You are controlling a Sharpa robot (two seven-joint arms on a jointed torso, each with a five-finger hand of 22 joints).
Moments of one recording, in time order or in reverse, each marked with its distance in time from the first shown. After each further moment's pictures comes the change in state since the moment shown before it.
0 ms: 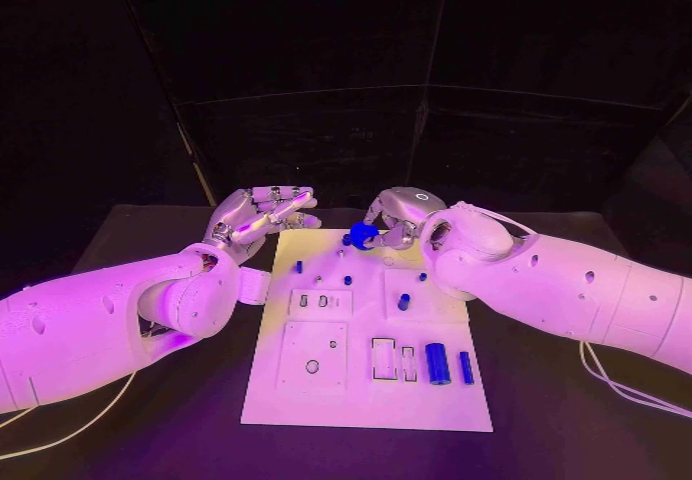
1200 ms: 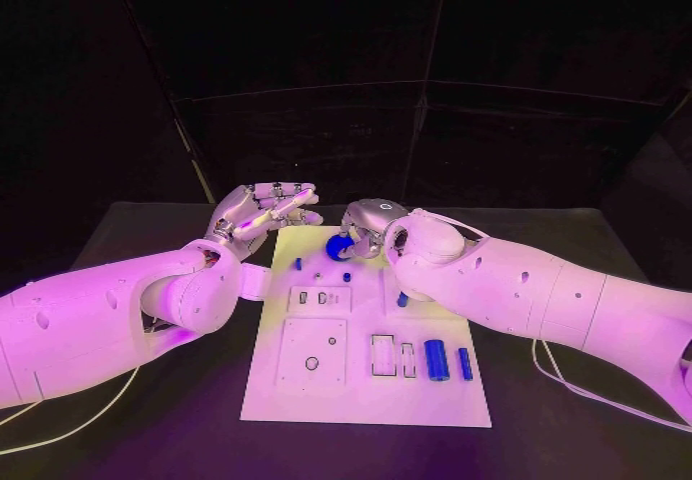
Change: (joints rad) left arm 0.000 0.011 0.000 -0.010 0.000 0.004 -0.001; left_hand 0.004 0.004 0.001 -0.007 0.000 0.000 0.000 0.000 0.000 0.000 0.000 -0.004 0.000 0.000 0.000 -0.004 0.002 0.000 0.000 0.000 0.000 -0.001; right arm -0.032 0.167 -0.006 -0.166 -0.018 0.069 -0.008; right_hand -0.018 -0.016 0.005 0.000 0.007 -0.005 0.004 -0.015 -0.001 -0.004 0.004 -0.009 0.000 0.000 0.000 0.000 0.000 0.000 0.000 0.000 0.000 -0.010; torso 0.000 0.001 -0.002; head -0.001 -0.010
